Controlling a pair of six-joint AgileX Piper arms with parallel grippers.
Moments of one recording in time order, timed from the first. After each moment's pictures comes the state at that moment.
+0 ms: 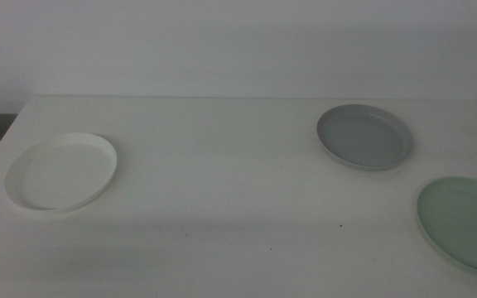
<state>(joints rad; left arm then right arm) 0.03 0.00 0.00 -0.01 0.14 -0.10 -0.23 1.24 -0.88 0.08 0.83 0.20</state>
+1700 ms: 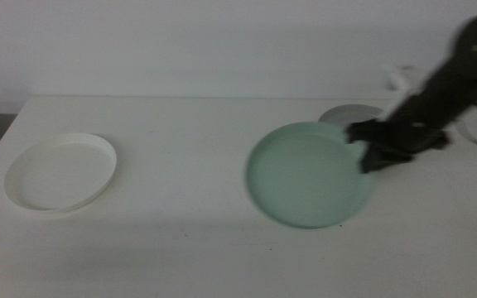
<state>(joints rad) 0.03 0.00 0.00 -0.01 0.14 -0.10 0.24 1.77 -1.36 0.27 0.97 -0.01</state>
